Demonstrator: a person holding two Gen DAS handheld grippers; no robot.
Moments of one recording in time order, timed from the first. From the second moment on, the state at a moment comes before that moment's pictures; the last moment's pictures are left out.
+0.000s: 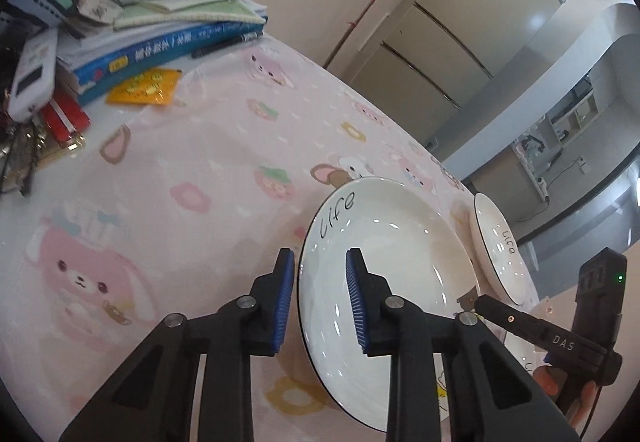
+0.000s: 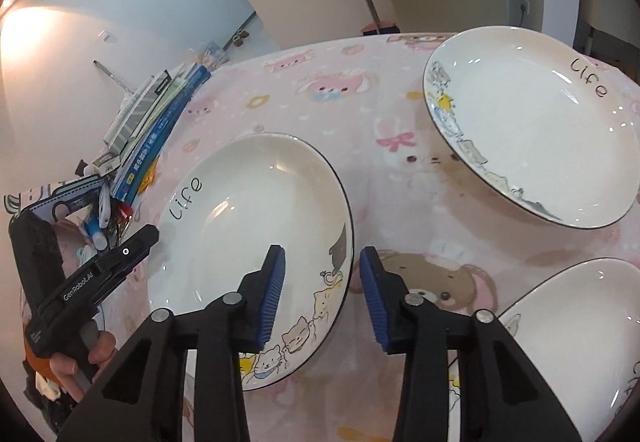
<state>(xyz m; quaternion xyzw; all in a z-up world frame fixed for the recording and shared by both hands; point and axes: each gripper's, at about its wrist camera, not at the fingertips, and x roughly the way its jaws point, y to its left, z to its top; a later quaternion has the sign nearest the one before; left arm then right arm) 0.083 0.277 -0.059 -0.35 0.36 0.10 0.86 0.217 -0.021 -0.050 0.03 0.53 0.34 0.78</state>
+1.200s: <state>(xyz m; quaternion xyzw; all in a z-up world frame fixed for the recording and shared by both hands) 0.090 0.271 -0.066 -0.34 0.38 0.10 0.86 0.230 -0.030 -0.066 0.08 0.55 0.36 0.75</state>
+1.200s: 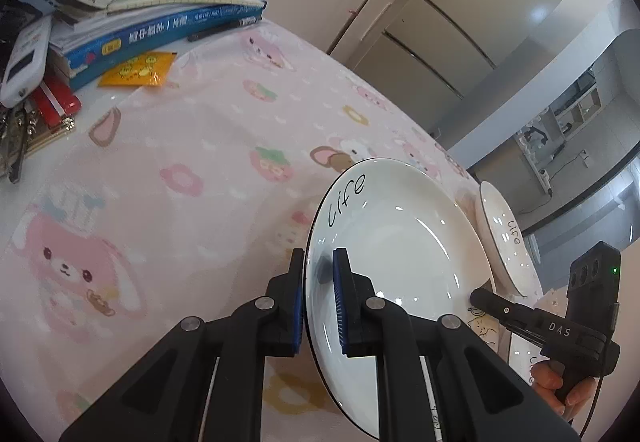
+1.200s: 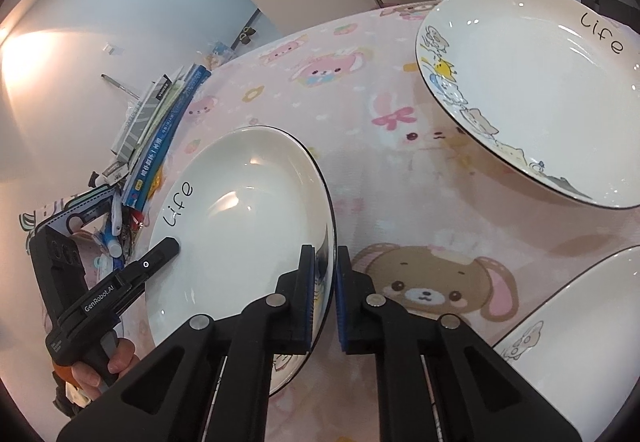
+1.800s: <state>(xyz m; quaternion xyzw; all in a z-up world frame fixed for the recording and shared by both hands) 0.088 0.193 0.004 -0.30 0.36 0.05 0.88 0.200 -0.122 0.001 0.11 0.51 0.34 0.78</state>
